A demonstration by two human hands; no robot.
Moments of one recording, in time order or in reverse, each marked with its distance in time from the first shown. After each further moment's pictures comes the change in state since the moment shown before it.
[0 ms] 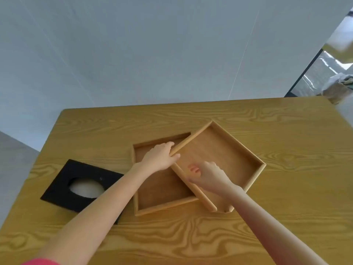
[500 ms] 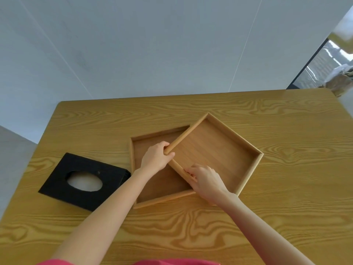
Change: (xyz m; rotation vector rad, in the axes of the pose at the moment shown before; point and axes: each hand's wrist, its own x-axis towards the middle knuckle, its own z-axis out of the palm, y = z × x) left_hand -0.005 -0.009 0.025 -0.186 0.150 -0.115; right_hand -0.006 0.015 0.030 -0.115 0.095 -0.177
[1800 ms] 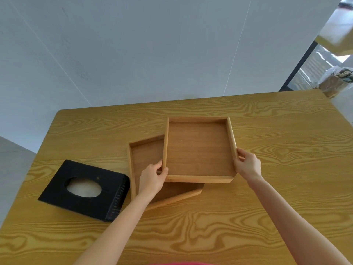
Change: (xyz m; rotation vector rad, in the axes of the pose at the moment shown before) left_hand -0.035 -0.021 0.027 -0.179 0.063 -0.108; right_hand 0.004 0.096 -0.042 0.475 0.472 0.607
